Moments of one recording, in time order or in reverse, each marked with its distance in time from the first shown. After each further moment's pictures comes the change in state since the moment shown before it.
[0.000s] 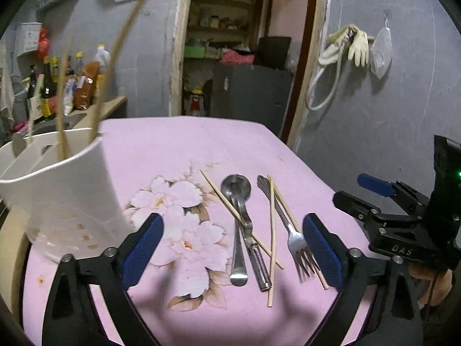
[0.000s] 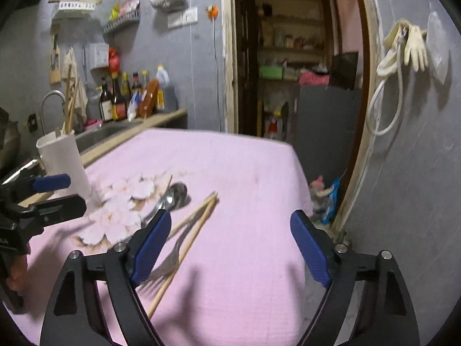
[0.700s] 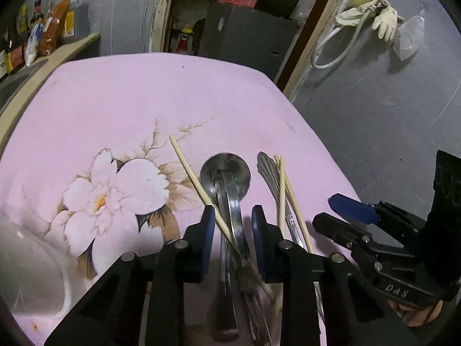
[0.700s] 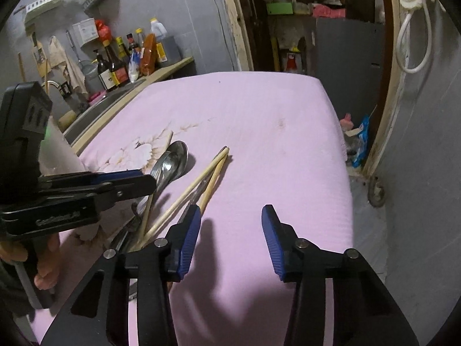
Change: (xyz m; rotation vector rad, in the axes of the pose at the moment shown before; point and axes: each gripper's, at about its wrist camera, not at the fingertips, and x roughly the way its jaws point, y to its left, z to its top) left arm 0.099 0.027 0.032 -0.119 0.301 -0.104; right arm 0.065 -0.013 0.003 0.115 0.282 0.134
